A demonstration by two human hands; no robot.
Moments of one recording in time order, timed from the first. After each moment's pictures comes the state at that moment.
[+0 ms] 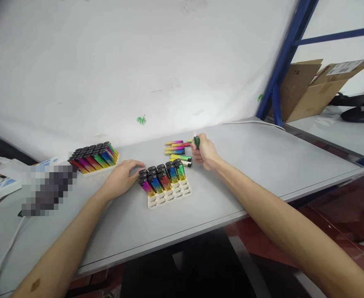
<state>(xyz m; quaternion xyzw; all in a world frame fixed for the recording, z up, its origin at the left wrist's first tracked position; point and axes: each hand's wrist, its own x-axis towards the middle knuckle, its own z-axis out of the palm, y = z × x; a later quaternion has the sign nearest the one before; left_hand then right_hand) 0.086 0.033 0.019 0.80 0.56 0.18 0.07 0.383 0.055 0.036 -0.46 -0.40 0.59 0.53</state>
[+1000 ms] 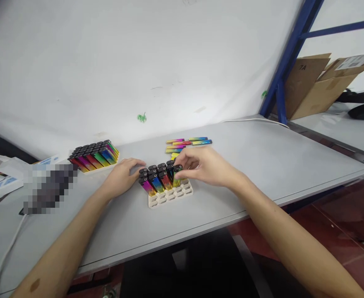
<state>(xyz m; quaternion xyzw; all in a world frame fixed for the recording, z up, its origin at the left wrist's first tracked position) 0.085 0.033 0.018 0.80 0.56 0.18 0.07 0.392 -0.009 0.054 -0.34 -0.77 0.36 0.40</state>
